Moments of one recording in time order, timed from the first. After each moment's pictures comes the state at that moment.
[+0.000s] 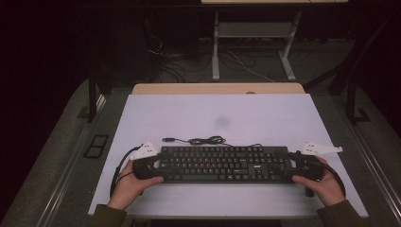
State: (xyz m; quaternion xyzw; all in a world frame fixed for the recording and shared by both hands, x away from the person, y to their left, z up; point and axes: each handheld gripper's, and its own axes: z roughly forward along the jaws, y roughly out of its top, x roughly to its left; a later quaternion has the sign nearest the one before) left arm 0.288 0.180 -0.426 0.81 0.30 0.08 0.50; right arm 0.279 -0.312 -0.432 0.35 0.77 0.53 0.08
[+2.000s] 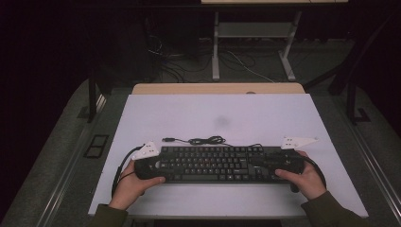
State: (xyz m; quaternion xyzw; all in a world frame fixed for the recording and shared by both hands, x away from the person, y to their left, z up) left arm 0.288 0.175 -0.425 0.81 0.29 0.08 0.51; right arm 0.295 -0.265 -0.419 0.30 0.79 0.53 0.01
